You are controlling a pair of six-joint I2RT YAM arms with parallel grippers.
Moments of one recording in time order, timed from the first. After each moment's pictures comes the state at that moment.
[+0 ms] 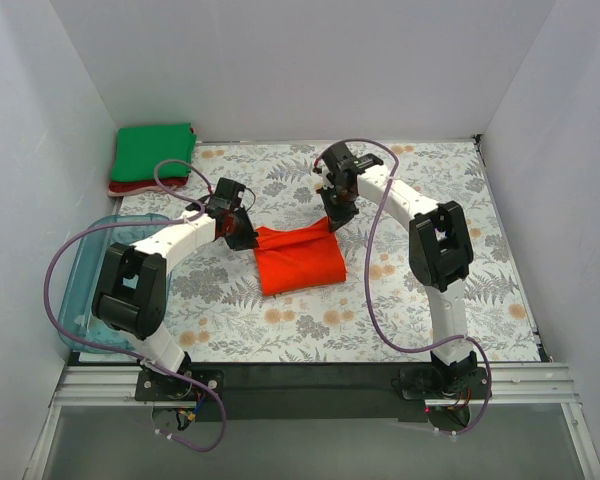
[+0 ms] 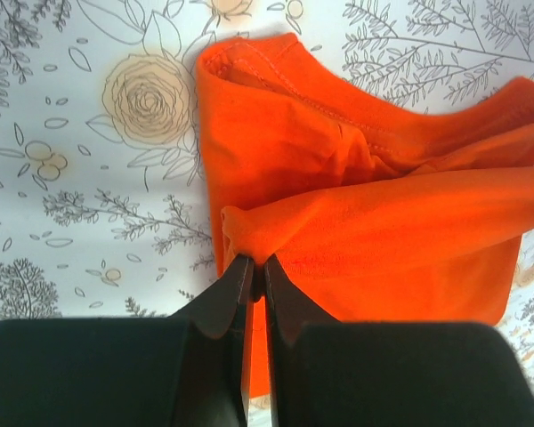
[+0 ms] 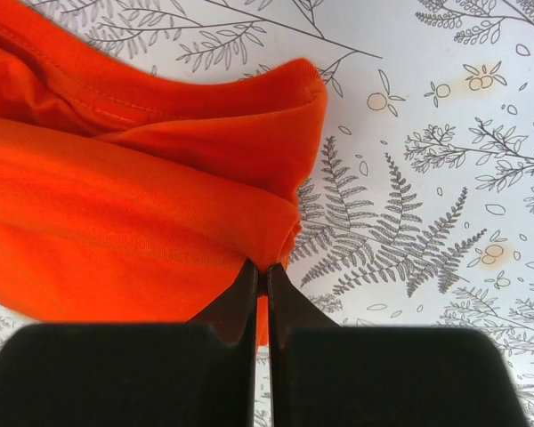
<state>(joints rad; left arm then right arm) -0.36 1.67 1.12 -0.51 0.05 -0.73 0.53 2.14 1.86 -0.96 -0.15 0.13</state>
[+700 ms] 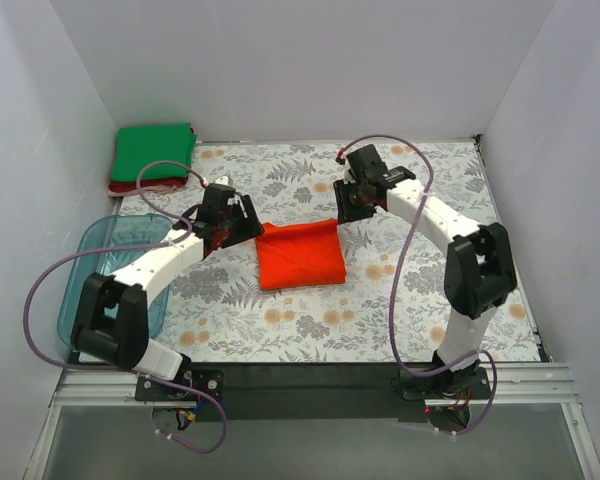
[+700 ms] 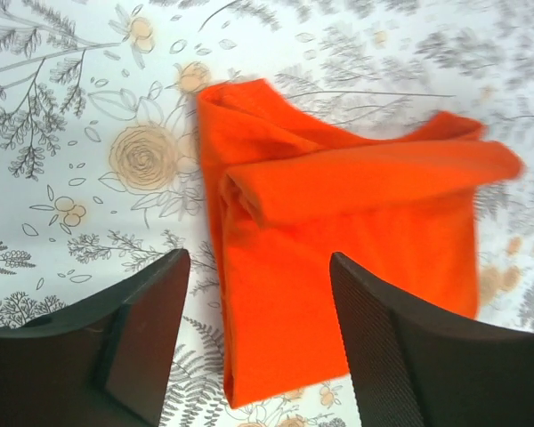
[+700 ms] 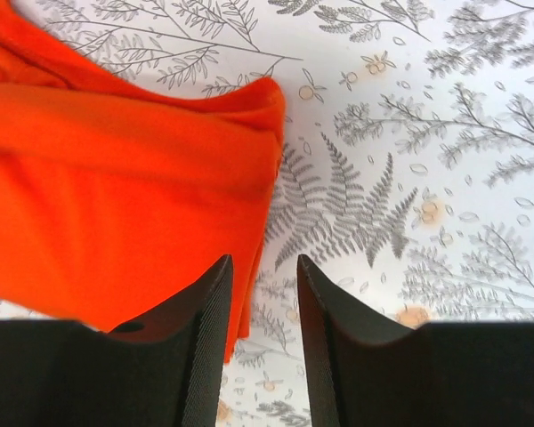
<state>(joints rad) -0.37 1.53 0.98 -0.28 -0.02 -0.63 0.50 1.89 1.55 -0.70 -0.09 0.20</state>
